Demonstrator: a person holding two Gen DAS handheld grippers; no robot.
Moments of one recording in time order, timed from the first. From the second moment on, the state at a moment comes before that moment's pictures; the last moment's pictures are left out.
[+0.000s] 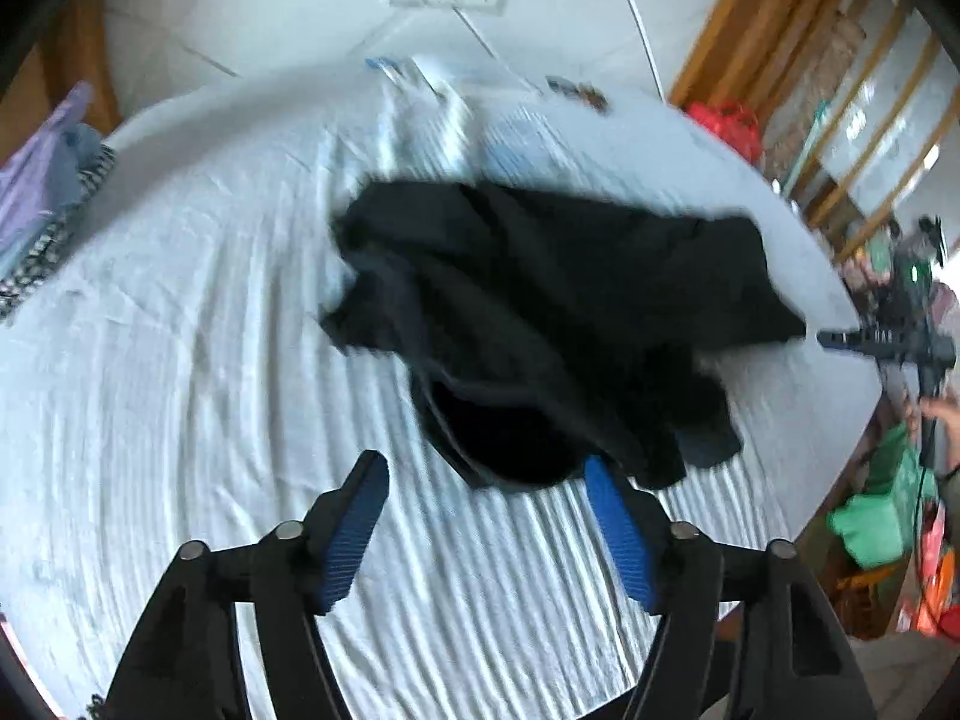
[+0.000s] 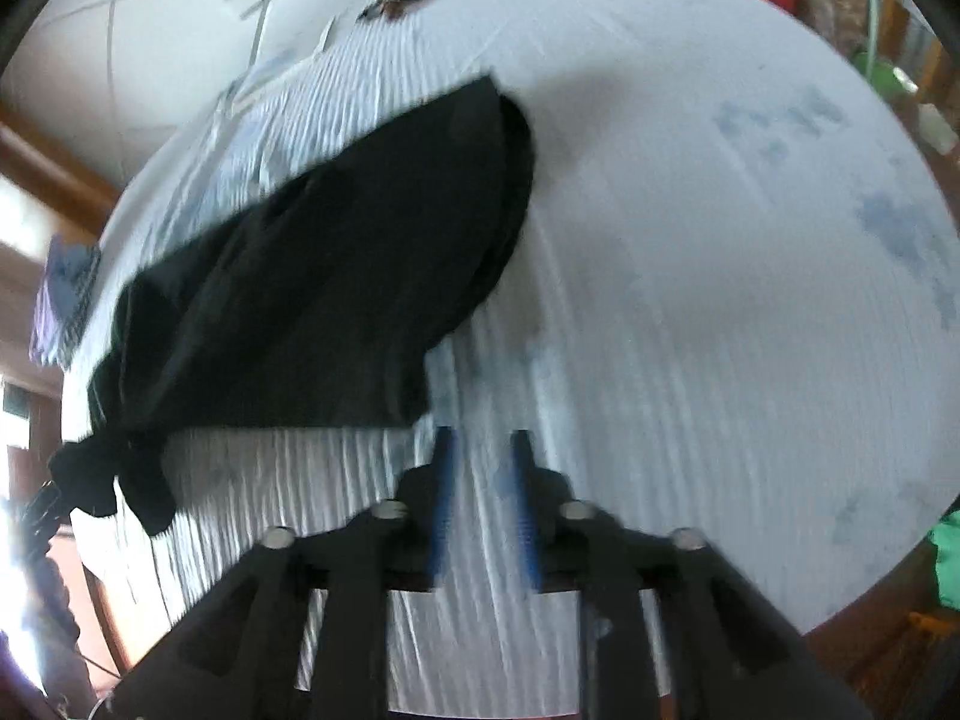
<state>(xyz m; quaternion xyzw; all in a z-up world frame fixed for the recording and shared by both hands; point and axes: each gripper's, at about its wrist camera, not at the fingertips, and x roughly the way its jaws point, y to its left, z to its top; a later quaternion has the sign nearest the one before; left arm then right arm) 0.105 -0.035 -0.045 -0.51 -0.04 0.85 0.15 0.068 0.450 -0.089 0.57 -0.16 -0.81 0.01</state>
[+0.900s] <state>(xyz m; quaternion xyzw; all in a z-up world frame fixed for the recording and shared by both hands) -0.035 -0.017 -0.131 -0.58 -0.04 0.81 0.00 -0.075 0.487 -0.104 0.55 -0.20 -0.81 0.00</state>
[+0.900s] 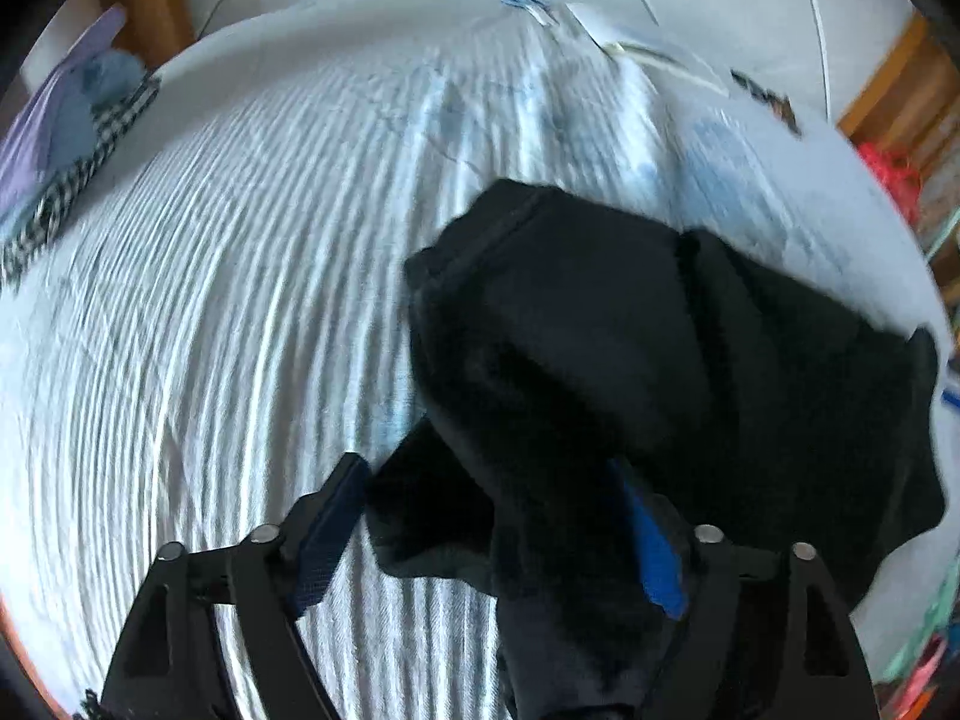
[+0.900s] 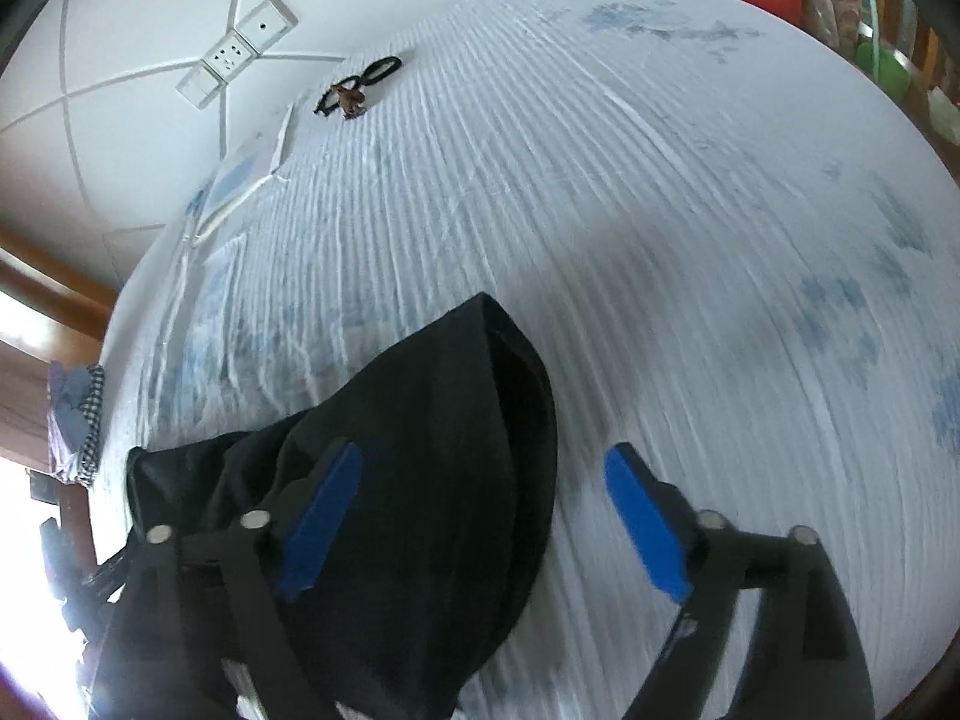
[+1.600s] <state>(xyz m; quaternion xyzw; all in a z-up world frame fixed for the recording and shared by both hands) -0.041 -0.032 -0.127 -0.60 -0.13 0.79 0.01 -0.087 0.461 -0.119 0.59 -0.10 -0.80 0.05</state>
